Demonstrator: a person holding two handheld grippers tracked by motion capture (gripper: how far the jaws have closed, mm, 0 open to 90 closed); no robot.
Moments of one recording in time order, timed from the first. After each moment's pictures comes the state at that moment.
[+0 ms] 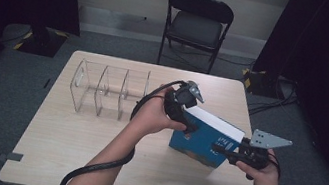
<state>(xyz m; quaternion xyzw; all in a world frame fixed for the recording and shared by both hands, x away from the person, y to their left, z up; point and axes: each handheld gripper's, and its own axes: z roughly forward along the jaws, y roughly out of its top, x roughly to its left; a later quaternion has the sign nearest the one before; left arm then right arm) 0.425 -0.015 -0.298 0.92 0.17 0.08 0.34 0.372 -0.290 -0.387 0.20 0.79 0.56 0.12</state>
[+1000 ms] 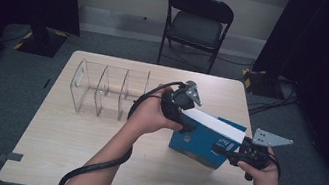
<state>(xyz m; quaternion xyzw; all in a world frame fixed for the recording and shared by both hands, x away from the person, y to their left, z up) 0.419 -0.007 -0.295 0.93 0.13 0.08 0.34 0.378 -0.296 -0.396 0.23 0.77 0.58 0.09</state>
